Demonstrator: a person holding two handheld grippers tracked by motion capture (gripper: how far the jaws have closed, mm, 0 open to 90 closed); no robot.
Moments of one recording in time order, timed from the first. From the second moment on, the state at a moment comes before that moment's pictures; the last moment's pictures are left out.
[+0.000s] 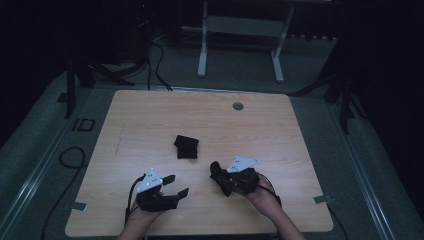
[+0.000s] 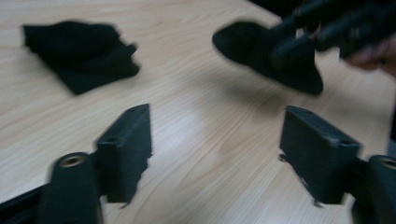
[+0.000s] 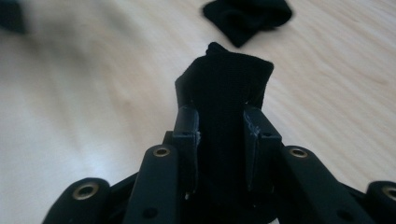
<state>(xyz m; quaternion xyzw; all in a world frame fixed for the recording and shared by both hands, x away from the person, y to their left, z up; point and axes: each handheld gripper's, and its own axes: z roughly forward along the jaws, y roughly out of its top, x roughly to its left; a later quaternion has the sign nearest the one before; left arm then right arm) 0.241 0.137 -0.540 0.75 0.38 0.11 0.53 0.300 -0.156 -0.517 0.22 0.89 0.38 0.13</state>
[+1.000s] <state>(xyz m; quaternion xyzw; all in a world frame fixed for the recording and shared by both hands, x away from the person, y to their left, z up) 0.284 0.090 -0.532 0.78 0.33 -0.02 0.53 0.263 -0.139 -0.503 0.14 0.91 0.35 0.19</state>
